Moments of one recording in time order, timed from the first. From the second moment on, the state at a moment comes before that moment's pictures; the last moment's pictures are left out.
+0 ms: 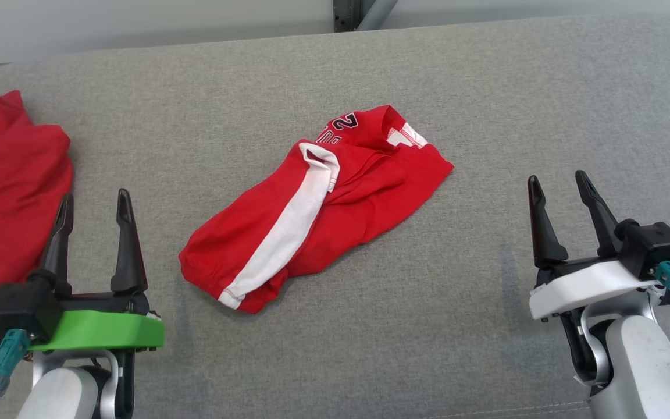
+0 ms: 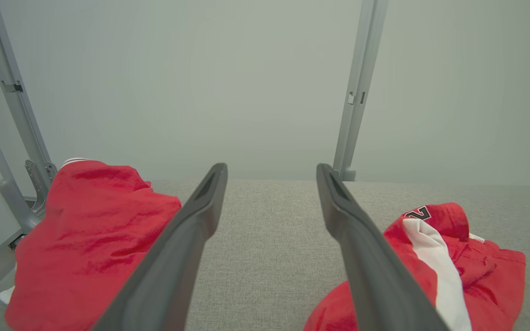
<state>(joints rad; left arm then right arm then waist) -0.15 0.37 -0.26 -0.06 -0.49 0.22 -0.24 -0.21 -0.09 0.01 0.11 0.17 0.13 -0.16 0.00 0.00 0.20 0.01</state>
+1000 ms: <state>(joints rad) -0.30 0.22 -0.37 0.04 -0.47 0.12 -0.26 -0.64 -0.16 0.34 0.62 0.30 0.13 -0.15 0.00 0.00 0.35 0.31</state>
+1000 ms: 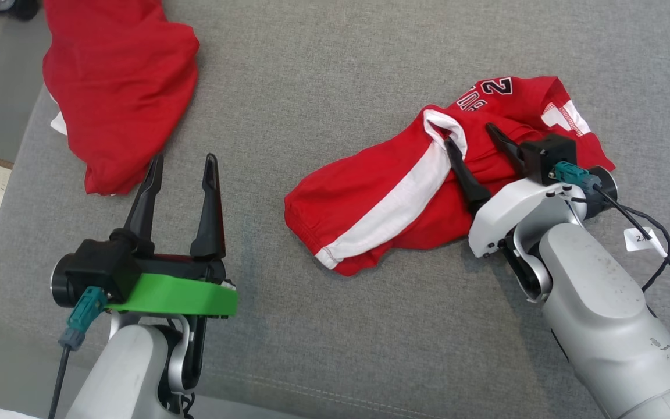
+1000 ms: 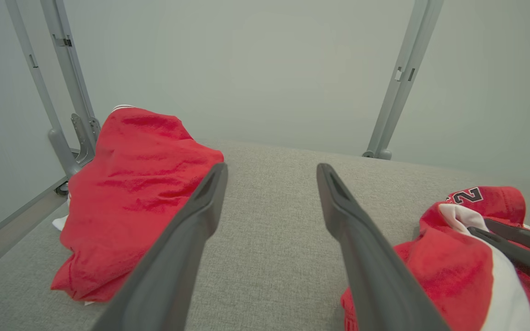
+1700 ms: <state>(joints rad) -0.30 0.22 -0.32 0.02 -0.43 0.10 -0.26 -0.61 -0.40 0.38 0.30 0.23 0.13 -0.10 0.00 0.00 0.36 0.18</state>
